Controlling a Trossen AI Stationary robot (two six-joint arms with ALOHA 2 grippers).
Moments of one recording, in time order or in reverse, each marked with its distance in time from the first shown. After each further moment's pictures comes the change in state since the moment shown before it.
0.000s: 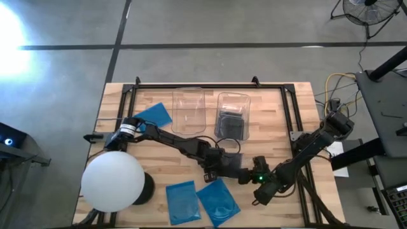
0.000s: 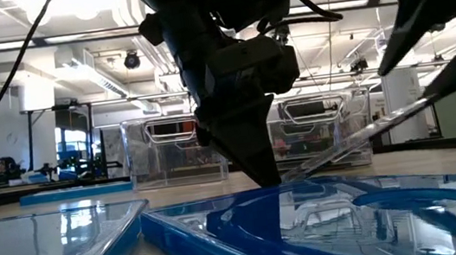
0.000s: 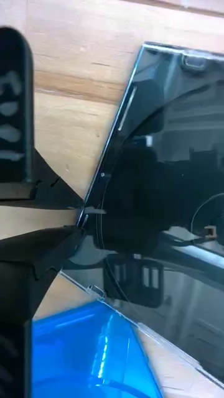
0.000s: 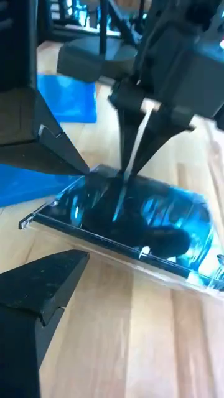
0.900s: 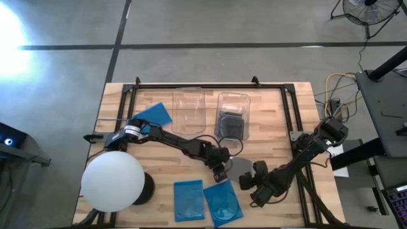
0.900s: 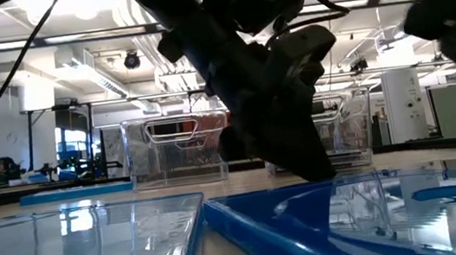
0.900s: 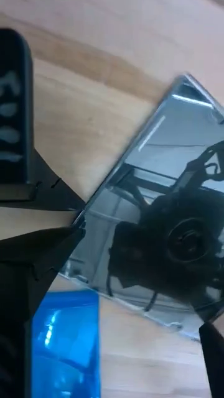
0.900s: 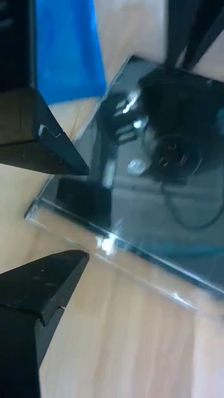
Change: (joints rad) left arm 0.001 0.056 0.005 0.206 0.027 -0.183; right arm 0.011 0.117 0.048 -0.180 -0.346 0.056
